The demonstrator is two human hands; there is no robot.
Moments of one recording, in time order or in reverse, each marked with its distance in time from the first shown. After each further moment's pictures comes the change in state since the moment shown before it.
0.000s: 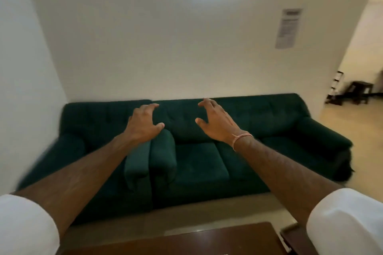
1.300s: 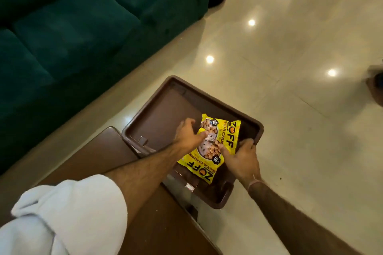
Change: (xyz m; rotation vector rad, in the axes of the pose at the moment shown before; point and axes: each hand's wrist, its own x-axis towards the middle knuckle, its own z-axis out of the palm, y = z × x) left_hand -0.246 0.418 0.884 -0.246 -1.102 0.007; right_hand -0.557 0.682 0.191 0.249 0.083 1.610
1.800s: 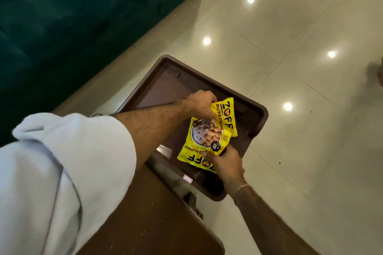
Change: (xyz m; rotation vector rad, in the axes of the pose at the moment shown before) left_hand 0.070 0.055 -0.001 0.551 -0.391 0.367; right_hand -0.022 0.008 0.052 0.265 -0.144 0.248
